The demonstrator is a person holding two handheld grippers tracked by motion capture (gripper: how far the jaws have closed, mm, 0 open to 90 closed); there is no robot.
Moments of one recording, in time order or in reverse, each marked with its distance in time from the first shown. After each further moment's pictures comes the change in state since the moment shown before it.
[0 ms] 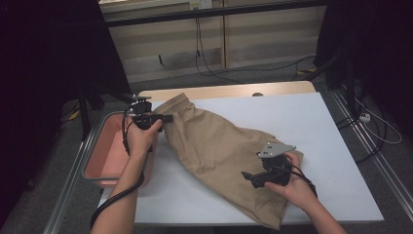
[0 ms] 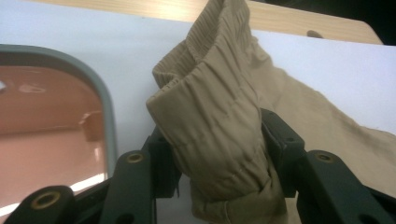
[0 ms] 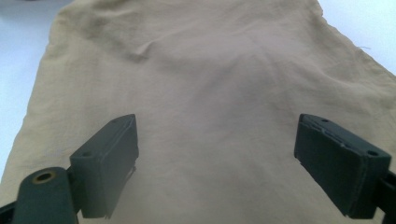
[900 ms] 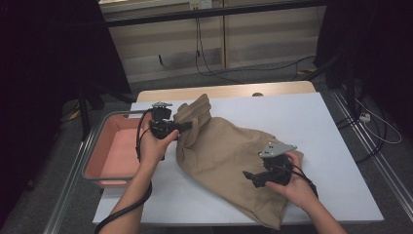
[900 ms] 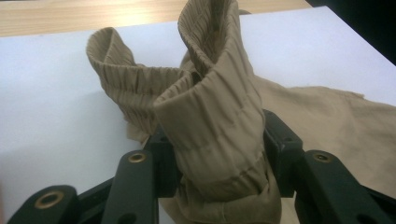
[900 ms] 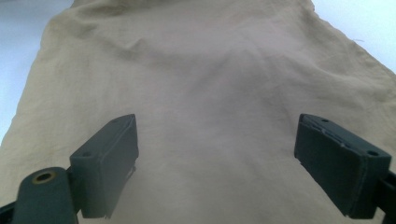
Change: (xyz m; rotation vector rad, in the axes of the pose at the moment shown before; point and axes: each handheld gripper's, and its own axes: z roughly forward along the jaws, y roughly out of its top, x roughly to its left) left arm -0.060 -0.025 -0.001 -0.017 -0.133 0.238; right arm -0.004 -0.003 0.001 0.009 -0.016 0.011
